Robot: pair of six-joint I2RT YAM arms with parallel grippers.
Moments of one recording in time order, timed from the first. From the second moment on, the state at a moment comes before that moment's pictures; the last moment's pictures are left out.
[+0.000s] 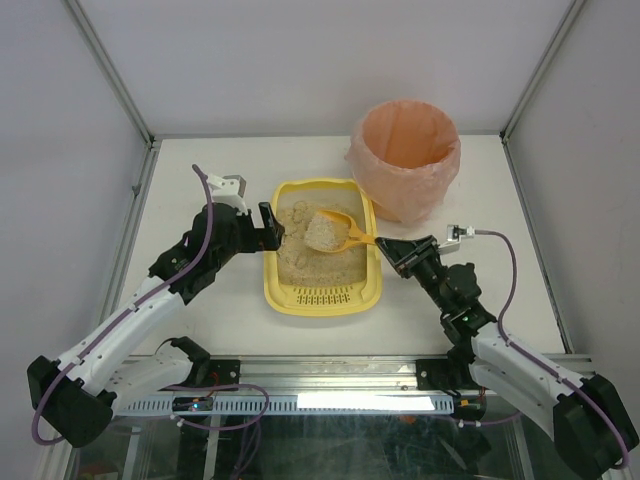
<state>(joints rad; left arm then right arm) -0.59 0.95 0.84 -0.35 -0.19 -0.47 0.56 0.71 0.14 0.58 0.01 1.24</state>
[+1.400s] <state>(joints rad) -0.56 0.96 0.78 -0.35 -0.14 -0.44 0.48 0.81 0.19 0.67 -0.09 1.30</state>
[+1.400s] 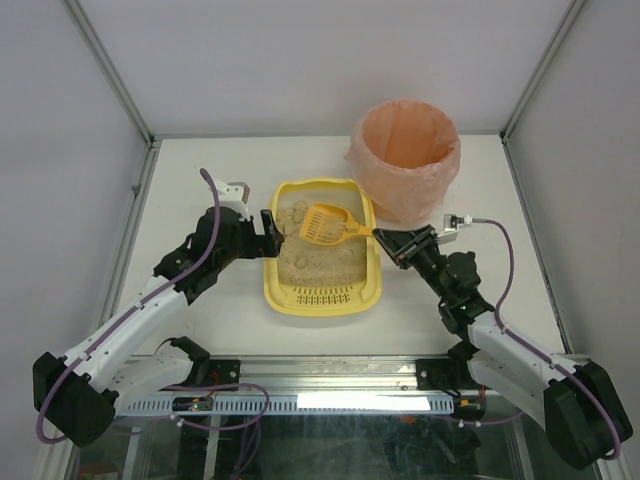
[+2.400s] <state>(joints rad) -0.54 1.12 0.79 -0.36 -0.03 -0.41 0.87 1.38 1.12 -0.34 0.55 0.57</state>
